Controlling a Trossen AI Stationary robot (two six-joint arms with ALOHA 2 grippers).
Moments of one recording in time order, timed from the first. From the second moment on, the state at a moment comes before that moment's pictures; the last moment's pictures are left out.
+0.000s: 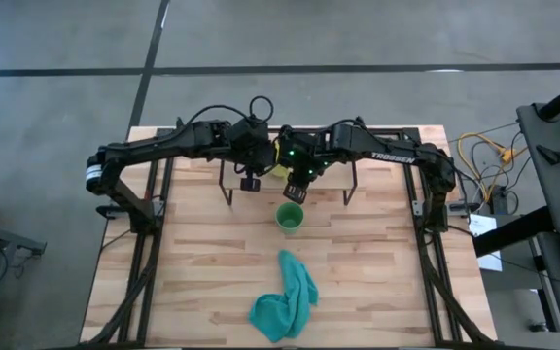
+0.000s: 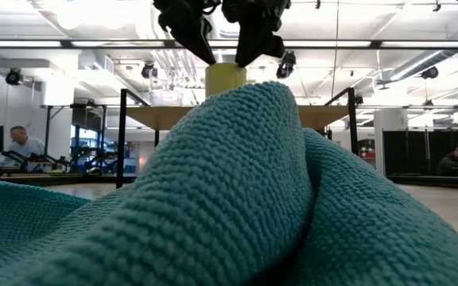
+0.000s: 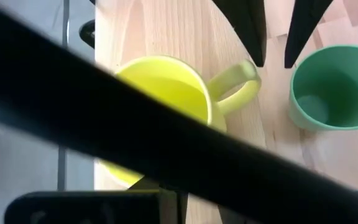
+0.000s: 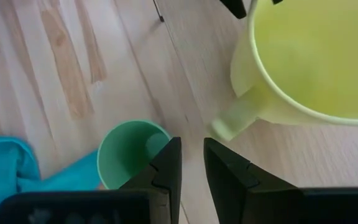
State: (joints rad) left arm 0.25 1.56 1.60 -0.87 -0.10 0.49; right arm -0.14 1.90 1.97 -1.16 -0.05 0.23
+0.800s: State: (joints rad) left arm 0.25 1.42 1.60 -0.88 -0.11 0.47; right arm -0.14 1.90 1.97 -1.10 -0.05 0.22
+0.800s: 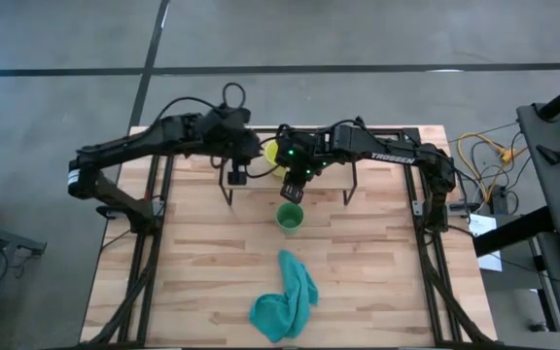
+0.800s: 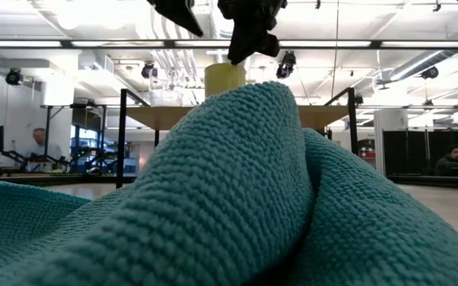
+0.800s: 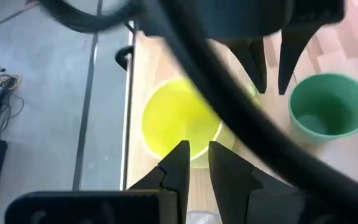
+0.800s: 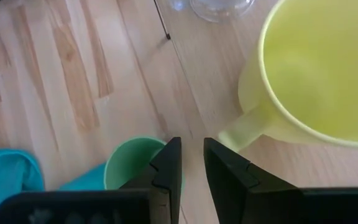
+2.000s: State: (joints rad) left arm 0.25 1.28 1.62 -0.99 -0.11 0.45; right arm -0.06 1.90 1.89 -1.27 -0.11 0.42
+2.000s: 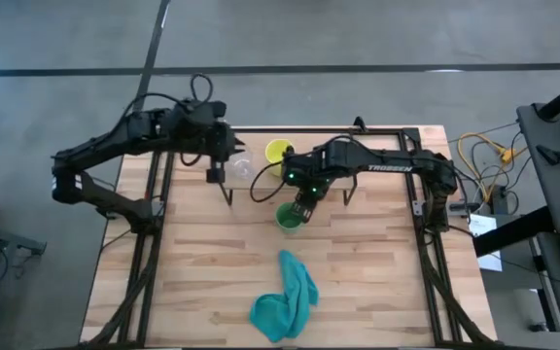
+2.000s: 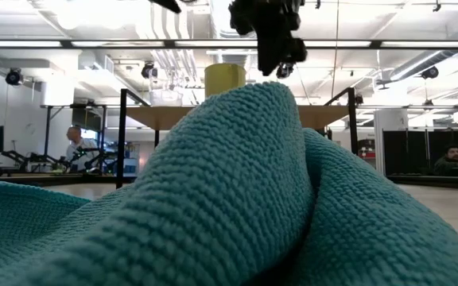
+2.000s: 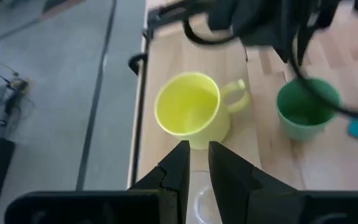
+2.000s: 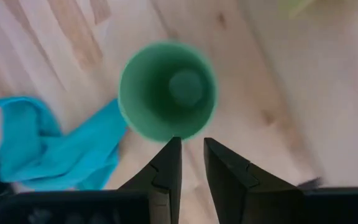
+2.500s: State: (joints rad) left arm 0.25 1.17 1.64 -0.97 -0.12 0.45; right arm -0.06 1.90 1.76 -1.13 -0.16 0.70
